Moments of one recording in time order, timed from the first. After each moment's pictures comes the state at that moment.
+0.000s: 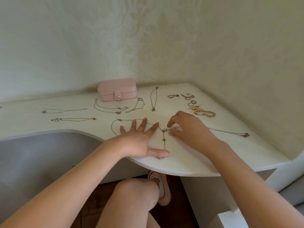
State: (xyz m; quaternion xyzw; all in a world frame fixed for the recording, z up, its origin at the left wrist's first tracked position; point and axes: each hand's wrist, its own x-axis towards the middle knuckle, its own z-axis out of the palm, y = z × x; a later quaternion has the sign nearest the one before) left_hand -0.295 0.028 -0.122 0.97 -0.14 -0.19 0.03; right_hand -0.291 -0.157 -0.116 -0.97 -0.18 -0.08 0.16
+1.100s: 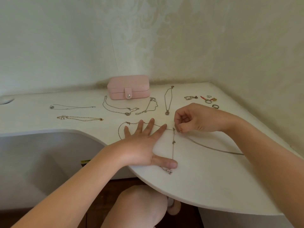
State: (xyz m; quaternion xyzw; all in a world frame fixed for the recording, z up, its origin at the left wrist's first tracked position) left_hand -0.274 0.043 -0.131 0.97 -0.13 -0.19 0.05; right_hand -0.210 -0.156 -0.093 -0.86 -0.30 0.18 0.37
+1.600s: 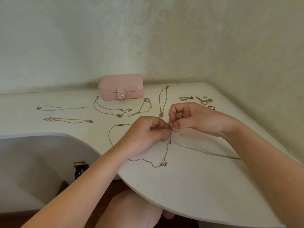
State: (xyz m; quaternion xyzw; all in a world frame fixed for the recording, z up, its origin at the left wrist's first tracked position) left_hand -0.246 0.018 -0.132 0.83 -0.12 -0.02 0.54; right_hand -0.201 -0.162 -0.099 -0.74 -0.31 0.24 0.55
